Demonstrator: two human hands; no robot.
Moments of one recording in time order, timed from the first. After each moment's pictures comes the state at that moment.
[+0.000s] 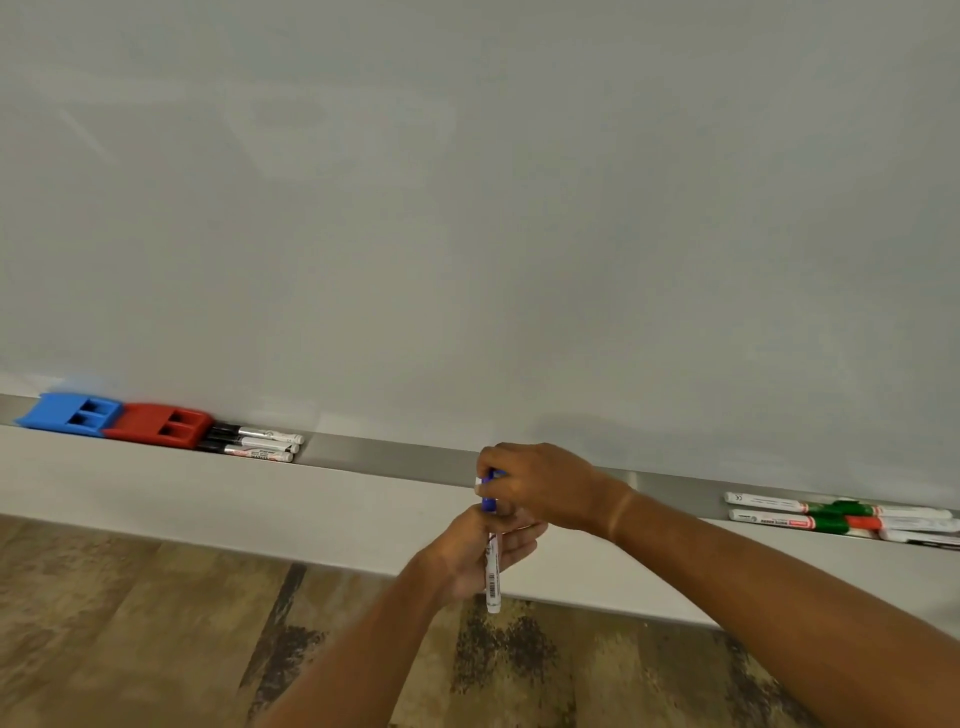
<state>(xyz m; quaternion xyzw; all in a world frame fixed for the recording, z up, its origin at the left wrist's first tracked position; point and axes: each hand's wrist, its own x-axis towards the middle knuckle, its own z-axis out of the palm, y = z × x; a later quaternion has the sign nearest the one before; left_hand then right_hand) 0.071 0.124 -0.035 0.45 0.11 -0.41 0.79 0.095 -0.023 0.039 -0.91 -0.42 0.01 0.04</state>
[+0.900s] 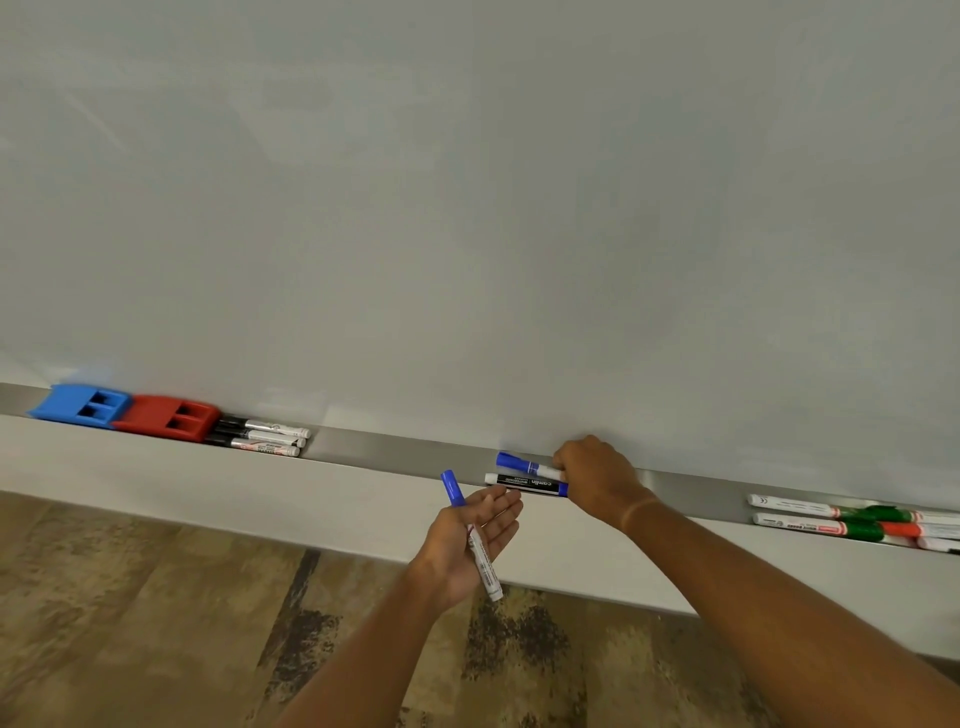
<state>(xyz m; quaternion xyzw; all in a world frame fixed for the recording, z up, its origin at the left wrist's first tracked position) 0.078 0.134 -0.051 0.36 0.23 -0.29 0.86 0.125 -0.061 -0.030 -0.99 -0.06 0.12 0.07</state>
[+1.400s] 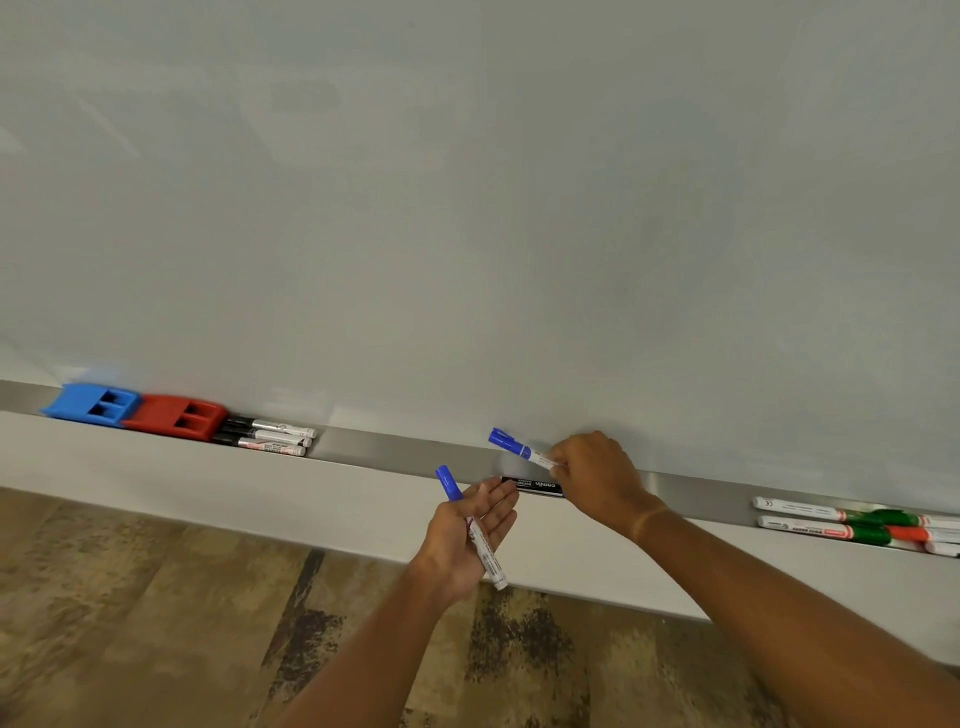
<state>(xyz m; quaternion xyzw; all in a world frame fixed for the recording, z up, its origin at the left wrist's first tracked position) 0.081 0.134 -0.044 0.35 0.25 -0.25 0.87 0.118 -0.052 -0.017 -0.99 -0.06 0.03 0.15</state>
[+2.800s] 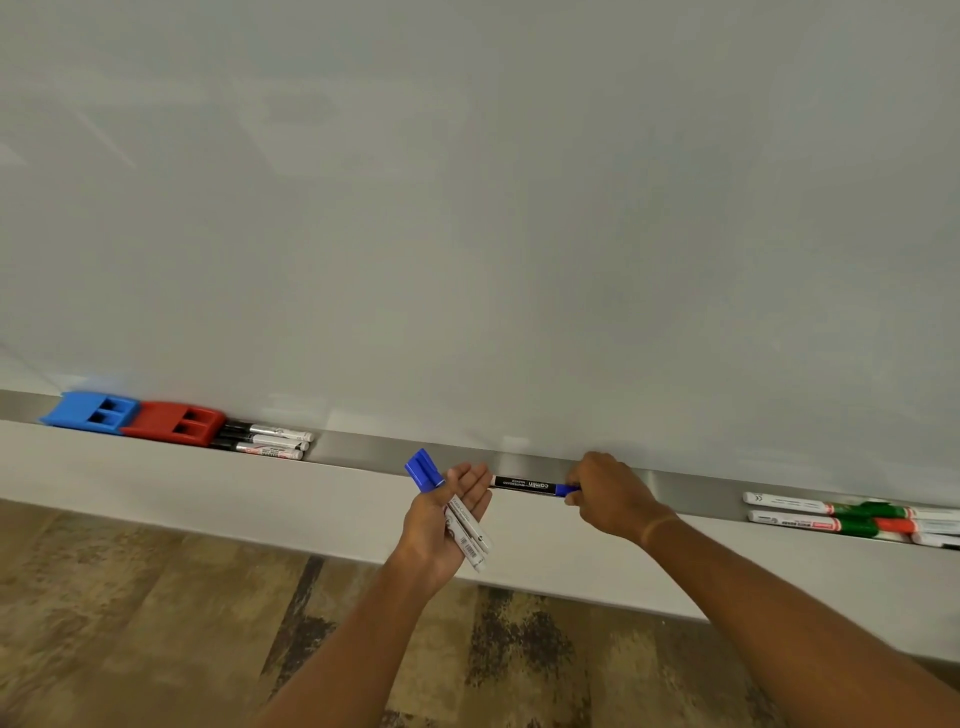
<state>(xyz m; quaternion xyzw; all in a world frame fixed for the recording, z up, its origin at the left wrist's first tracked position) 0.086 0.147 -0.036 0.34 0.25 -0.19 0.89 0.104 -0.077 -0.036 -0.98 -0.04 0.13 0.15</state>
